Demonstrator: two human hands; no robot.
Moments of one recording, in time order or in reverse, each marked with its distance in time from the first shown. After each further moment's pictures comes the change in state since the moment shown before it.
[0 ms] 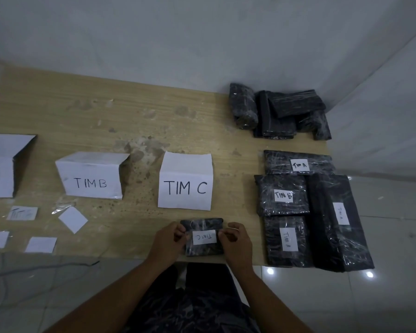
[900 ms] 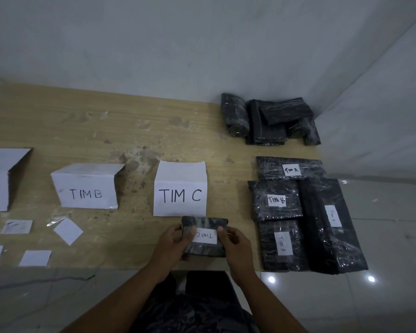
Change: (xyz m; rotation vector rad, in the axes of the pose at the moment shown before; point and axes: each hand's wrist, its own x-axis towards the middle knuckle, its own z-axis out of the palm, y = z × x) left_hand -0.012 0.037 -0.001 -0.552 -0.094 -0.201; right_hand -0.006 -0.021 -0.013 0.336 -0.080 0.096
